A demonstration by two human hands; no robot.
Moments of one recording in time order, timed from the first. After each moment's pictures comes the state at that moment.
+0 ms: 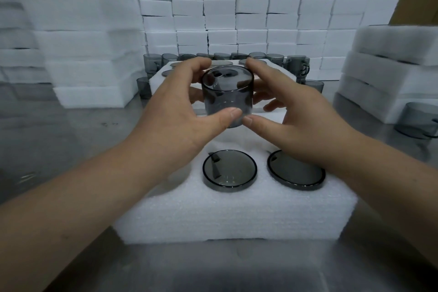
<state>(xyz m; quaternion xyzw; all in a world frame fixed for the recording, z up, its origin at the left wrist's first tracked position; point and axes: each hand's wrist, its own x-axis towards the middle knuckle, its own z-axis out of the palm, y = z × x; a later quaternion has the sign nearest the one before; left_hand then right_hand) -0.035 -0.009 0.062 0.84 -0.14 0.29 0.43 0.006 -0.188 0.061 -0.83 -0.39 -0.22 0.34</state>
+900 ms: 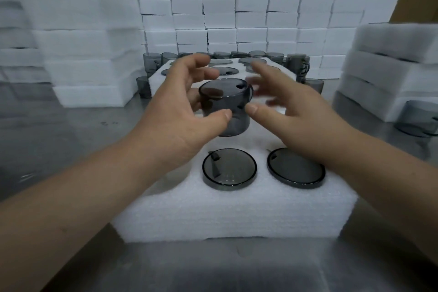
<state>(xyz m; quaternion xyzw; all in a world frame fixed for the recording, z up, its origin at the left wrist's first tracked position) -0.031 -0.011 0.059 0.76 -0.22 0.24 0.56 0.007 -0.187 0.061 -0.84 -0.34 -0.18 0.38</state>
